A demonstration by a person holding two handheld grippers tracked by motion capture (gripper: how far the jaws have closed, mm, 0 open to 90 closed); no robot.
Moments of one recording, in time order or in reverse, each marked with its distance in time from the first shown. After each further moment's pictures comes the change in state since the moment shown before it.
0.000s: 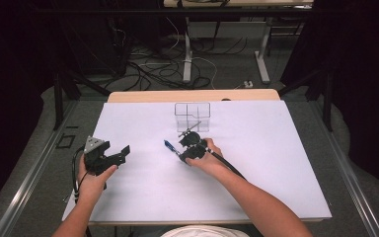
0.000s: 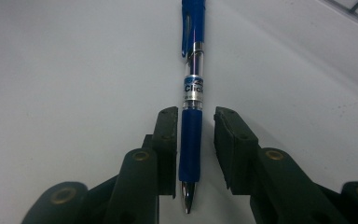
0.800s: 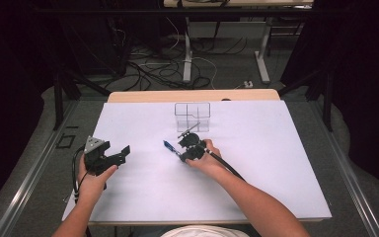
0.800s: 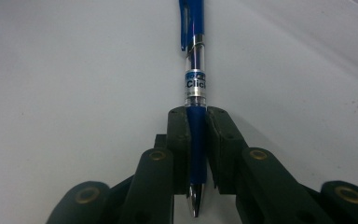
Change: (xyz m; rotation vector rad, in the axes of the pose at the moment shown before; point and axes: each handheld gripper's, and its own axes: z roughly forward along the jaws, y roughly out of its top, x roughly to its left) left arm 0.000 0.000 0.000 0.001 -0.001 0.001; right arm -0.001 -0.001 0.005 0.005 0.004 -0.009
